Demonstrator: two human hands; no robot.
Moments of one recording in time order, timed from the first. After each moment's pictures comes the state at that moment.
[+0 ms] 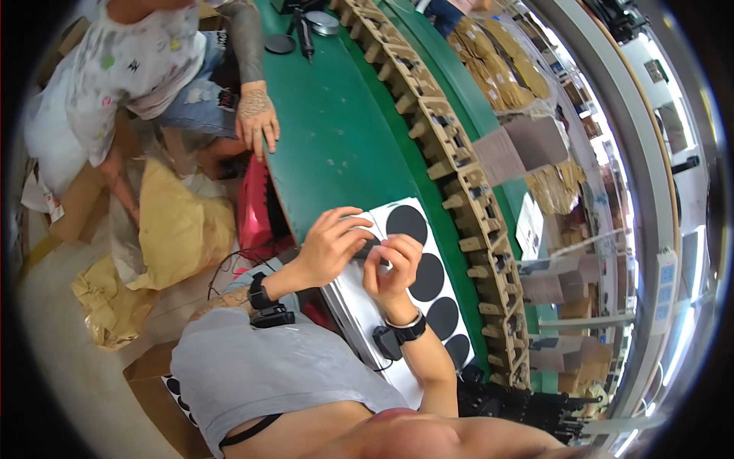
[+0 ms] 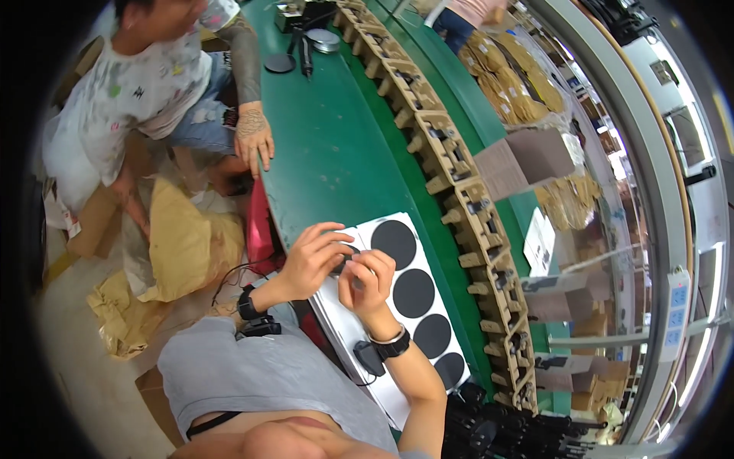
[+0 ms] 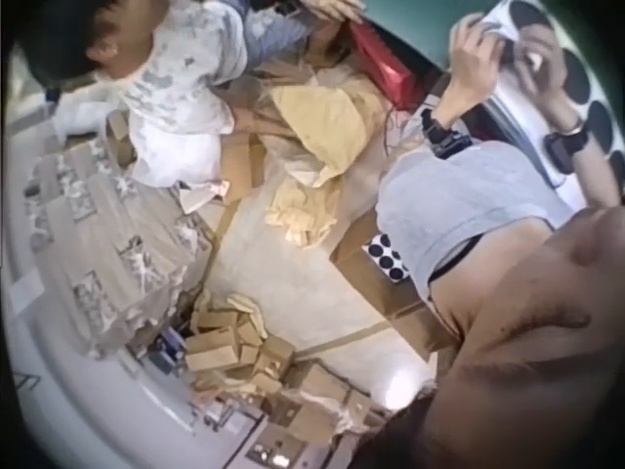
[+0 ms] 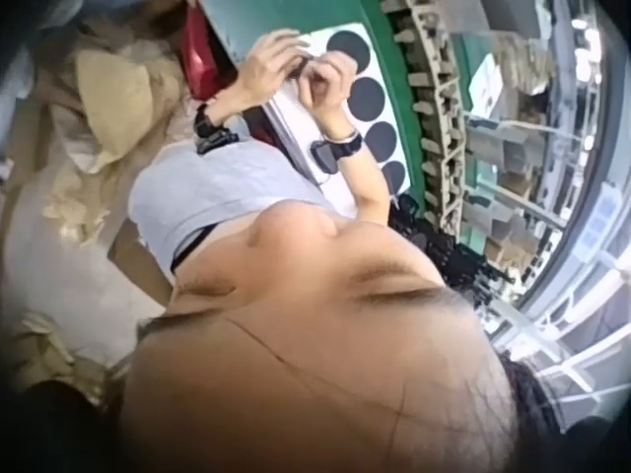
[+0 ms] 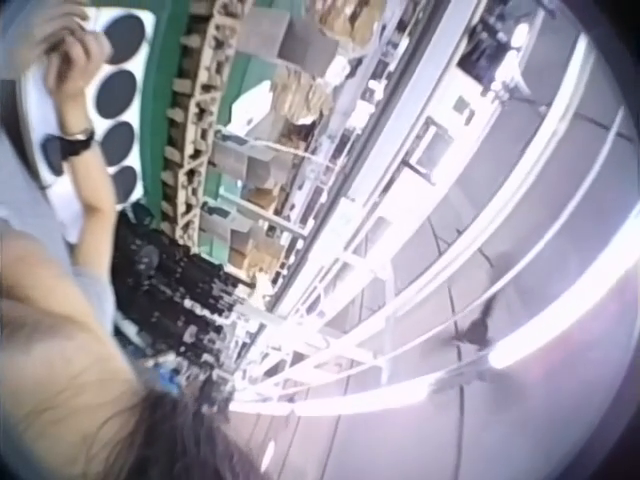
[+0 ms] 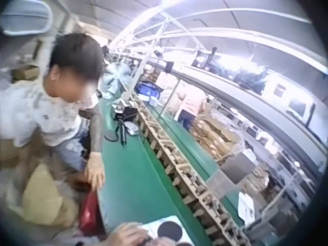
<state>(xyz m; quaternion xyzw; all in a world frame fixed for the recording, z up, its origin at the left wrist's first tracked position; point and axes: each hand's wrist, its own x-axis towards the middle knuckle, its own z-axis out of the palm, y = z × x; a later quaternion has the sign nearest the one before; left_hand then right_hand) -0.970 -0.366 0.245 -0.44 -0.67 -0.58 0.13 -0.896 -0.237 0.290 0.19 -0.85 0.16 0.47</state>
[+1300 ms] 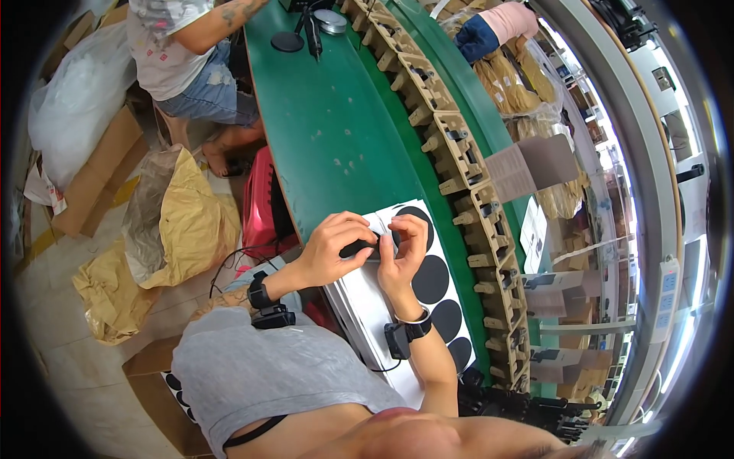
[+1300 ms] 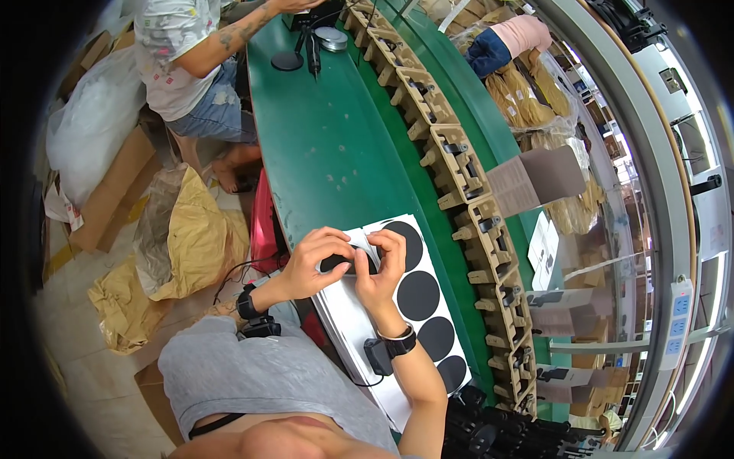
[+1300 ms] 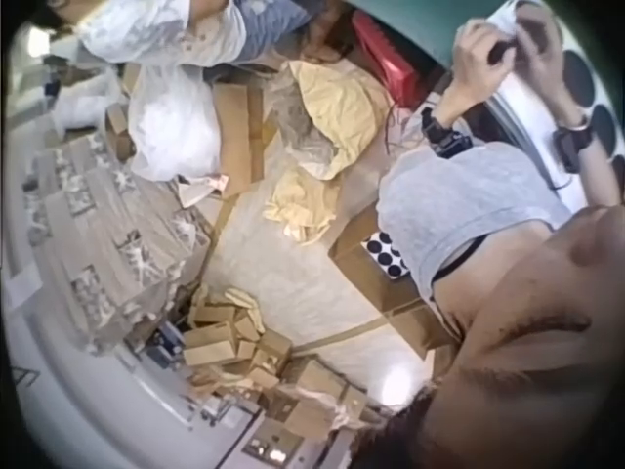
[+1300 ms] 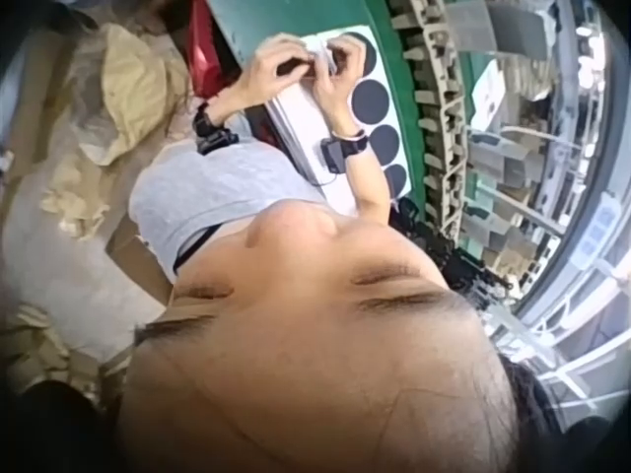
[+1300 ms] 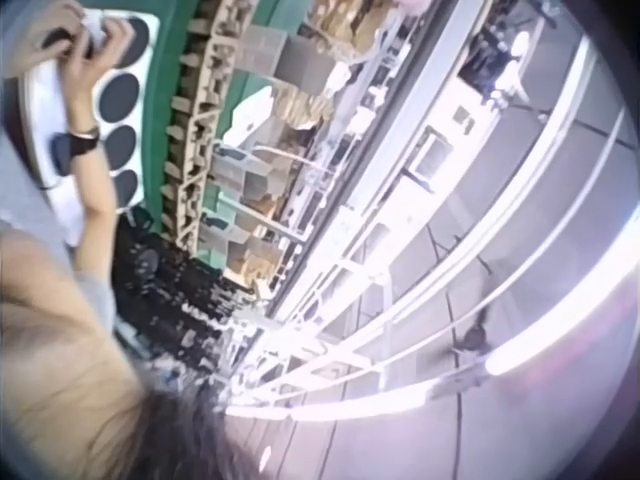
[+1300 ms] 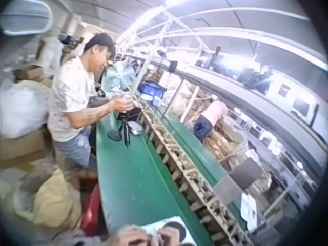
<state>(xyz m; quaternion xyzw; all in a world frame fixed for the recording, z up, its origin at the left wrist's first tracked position) -1.008 -0.359 0.241 -0.44 -0.61 -0.66 0.08 -0.941 -0.222 0.280 0.02 -0.83 0.43 0.36</state>
